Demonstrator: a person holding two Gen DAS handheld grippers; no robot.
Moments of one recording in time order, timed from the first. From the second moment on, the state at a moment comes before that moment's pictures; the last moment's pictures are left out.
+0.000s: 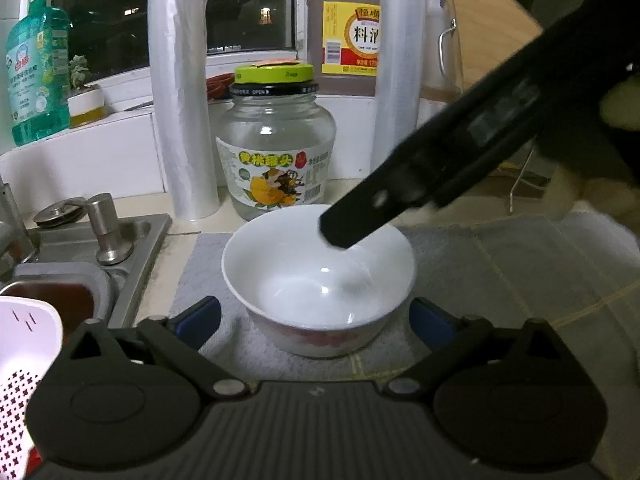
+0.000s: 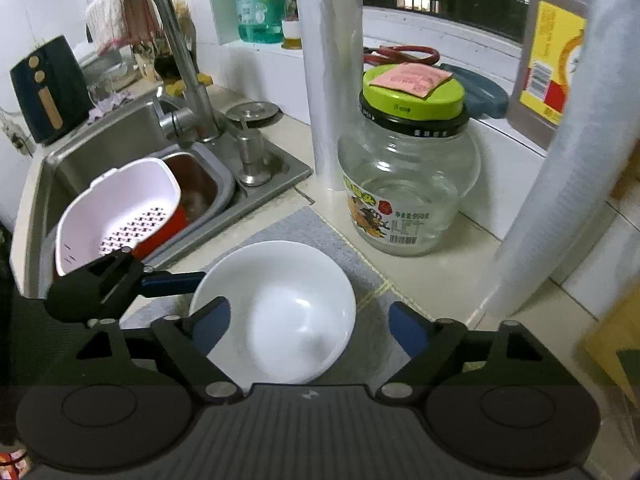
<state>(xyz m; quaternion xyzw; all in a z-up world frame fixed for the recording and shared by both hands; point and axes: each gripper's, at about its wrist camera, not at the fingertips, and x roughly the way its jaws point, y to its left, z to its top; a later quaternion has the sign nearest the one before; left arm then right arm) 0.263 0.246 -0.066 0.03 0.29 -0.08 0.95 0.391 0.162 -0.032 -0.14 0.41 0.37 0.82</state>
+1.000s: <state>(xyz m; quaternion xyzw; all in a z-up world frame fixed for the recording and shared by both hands) 0.270 0.249 -0.065 0.02 0.29 -0.10 0.95 0.416 0.184 -0.055 -0.14 0.44 0.40 0.79</state>
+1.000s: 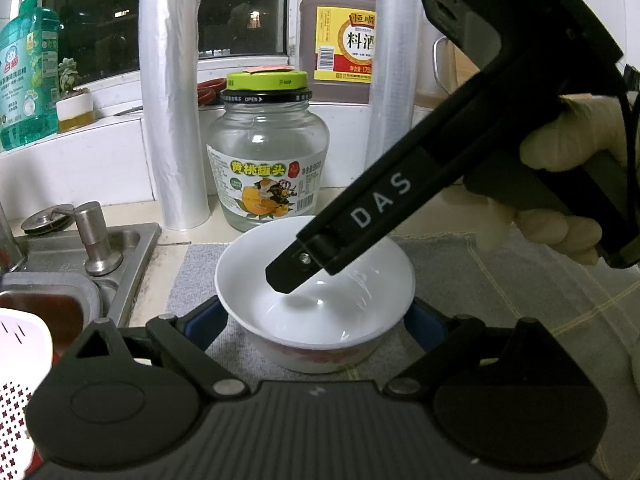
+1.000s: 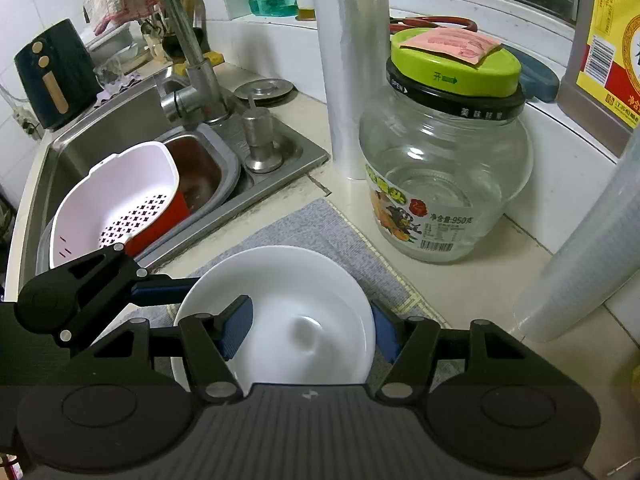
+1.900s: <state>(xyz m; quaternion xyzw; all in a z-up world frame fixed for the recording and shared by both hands) 0.211 0.222 -0.026 0.04 0.29 -0.13 0.95 0.352 0.158 -0.019 -0.13 0.44 0.40 0.79</state>
